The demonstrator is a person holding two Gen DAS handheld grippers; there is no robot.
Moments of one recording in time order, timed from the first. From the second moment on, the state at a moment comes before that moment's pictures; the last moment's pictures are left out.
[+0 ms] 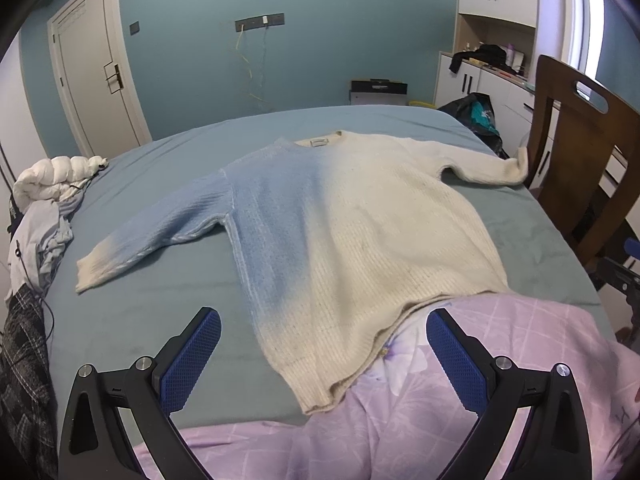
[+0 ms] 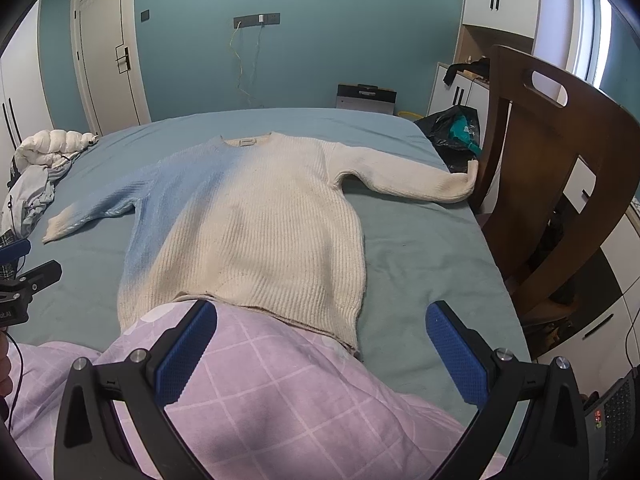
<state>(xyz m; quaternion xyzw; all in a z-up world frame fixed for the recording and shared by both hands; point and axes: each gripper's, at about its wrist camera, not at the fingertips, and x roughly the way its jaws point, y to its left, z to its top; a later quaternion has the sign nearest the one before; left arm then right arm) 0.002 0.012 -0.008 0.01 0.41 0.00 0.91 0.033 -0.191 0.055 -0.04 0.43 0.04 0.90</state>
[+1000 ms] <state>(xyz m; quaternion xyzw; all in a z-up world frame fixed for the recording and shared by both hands) 0.013 0.017 -0.012 0.00 0.41 0.02 0.91 0.065 -0.168 0.067 0.02 0.43 0.09 0.90</state>
